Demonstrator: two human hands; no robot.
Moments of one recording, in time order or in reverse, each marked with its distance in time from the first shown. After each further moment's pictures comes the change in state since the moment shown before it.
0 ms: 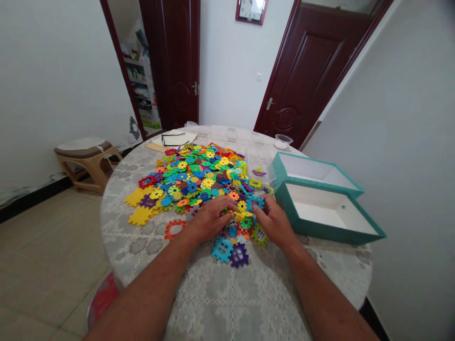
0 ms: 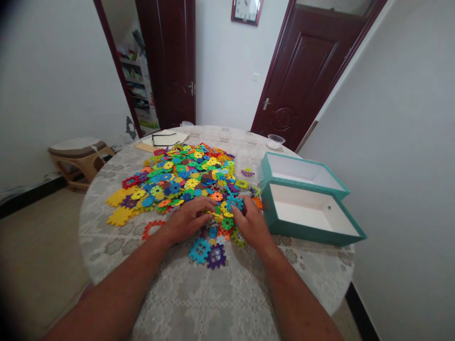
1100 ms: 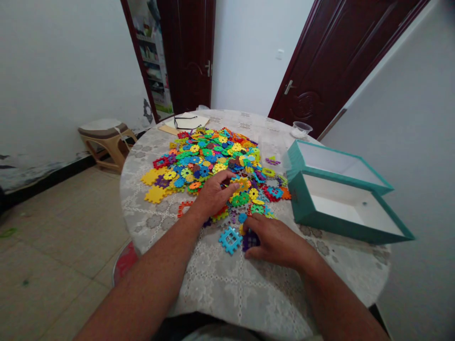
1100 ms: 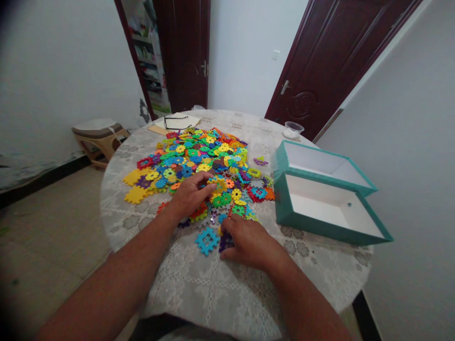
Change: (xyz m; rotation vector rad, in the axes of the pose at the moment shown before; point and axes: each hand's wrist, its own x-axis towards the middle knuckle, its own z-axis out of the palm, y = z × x) left_hand 0.002 -0.003 -0.011 -0.020 0.274 -0.260; right_hand -0.039 -0.040 -0.001 -0.477 -0.726 -0.263
